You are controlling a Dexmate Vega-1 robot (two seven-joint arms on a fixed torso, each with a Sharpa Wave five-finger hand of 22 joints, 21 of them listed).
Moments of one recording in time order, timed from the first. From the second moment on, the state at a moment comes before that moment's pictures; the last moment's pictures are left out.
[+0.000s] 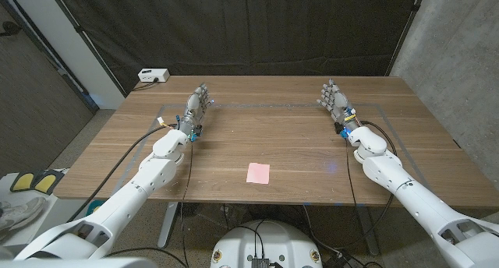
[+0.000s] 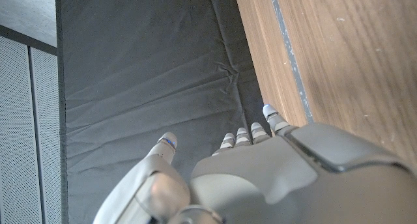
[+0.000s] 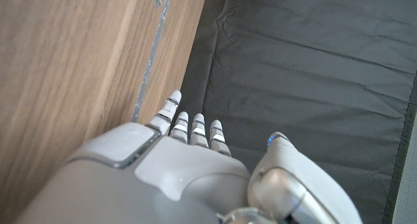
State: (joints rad) left arm 0.84 0.50 0.38 -1.31 -0.64 -0.28 -0.01; left_hand 0.06 0.08 0.52 0.12 0.20 -0.17 0.03 0.18 0.17 -0.17 0.01 0.20 0.18 -0.17 0.04 0.18 0.17 -0.17 0.06 0.54 0.18; right arm -0.85 -0.50 -0.34 -1.30 0.64 0.29 0.05; right_hand 0.26 0.14 0.16 0.09 0.22 0.01 -0.01 0.19 0.18 0.00 0.11 0.21 0.19 -0.08 0.12 0.22 0.21 0.05 0.10 0.46 0.17
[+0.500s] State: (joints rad) left arm 0.81 0.48 0.39 -1.32 -0.58 -0.27 0.05; left_hand 0.07 0.08 0.51 0.10 0.20 -0.17 -0.03 0.19 0.17 -0.17 0.03 0.22 0.18 -0.17 0.11 0.20 0.17 -0.17 0.16 0.54 0.18; right arm -0.85 -0.45 -0.25 -1.24 0.60 0.30 0.14; right_hand 0.26 0.14 0.16 0.09 0.22 0.01 -0.01 0.19 0.18 0.00 0.11 0.21 0.19 -0.08 0.12 0.22 0.21 0.05 0.10 0.46 0.17
